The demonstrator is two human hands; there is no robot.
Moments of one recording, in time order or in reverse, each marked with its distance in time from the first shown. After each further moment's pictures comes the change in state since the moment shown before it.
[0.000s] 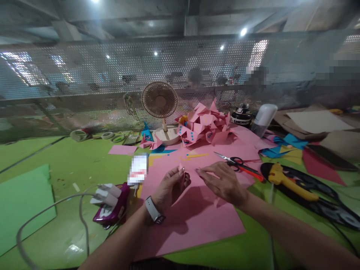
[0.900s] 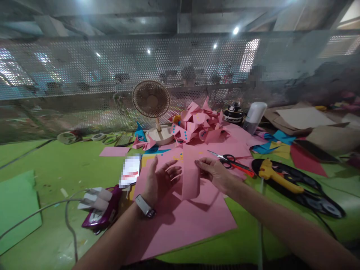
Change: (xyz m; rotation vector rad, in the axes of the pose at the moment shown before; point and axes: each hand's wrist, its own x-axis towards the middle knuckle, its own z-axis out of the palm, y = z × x) left_hand 0.011 0.017 -0.011 0.045 0.079 -0.101; right_hand 0.009 0.009 0.019 1.551 0.082 1.338
